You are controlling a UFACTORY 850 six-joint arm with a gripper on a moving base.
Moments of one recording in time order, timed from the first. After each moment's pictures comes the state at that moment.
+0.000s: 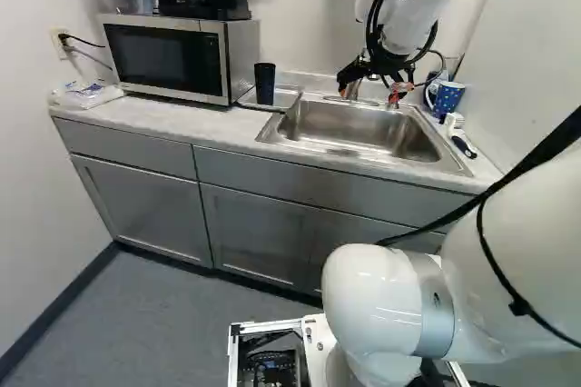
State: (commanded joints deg) arm -15.4 18.7 -50.1 1.3 -29.4 -0.8
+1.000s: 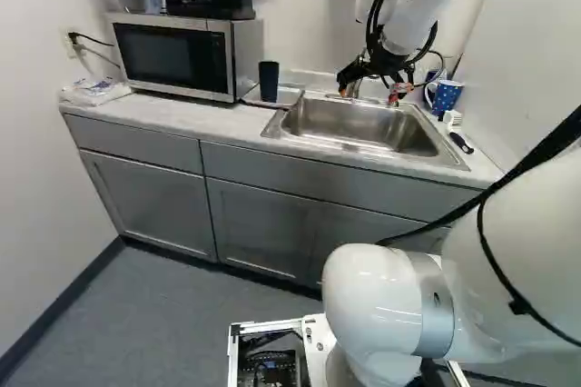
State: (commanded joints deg) arm -15.4 18.7 -50.1 1.3 -29.4 -0.8
